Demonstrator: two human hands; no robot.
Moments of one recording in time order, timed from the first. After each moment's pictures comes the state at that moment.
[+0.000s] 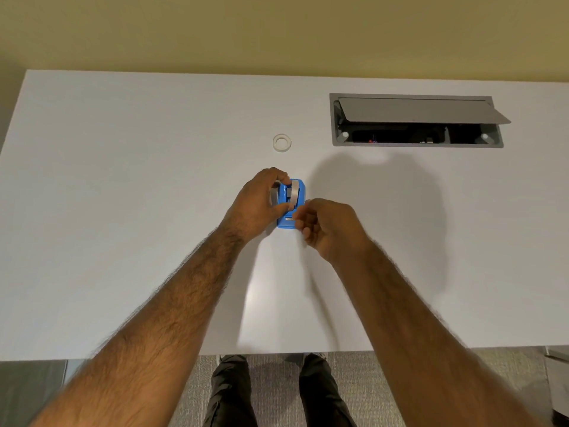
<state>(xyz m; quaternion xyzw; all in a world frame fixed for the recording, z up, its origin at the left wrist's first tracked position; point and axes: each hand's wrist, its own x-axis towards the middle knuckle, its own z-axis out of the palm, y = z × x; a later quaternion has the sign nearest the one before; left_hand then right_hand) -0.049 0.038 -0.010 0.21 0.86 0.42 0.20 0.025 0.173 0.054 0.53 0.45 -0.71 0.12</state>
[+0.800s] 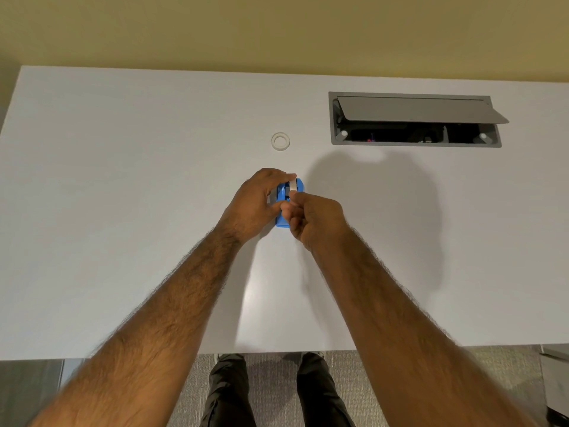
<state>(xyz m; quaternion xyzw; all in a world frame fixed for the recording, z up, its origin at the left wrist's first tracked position) -0.049 0.036 -0.012 0.26 0.86 0.40 0.17 0.009 0.158 0.047 0.56 0.38 -0.73 0.11</state>
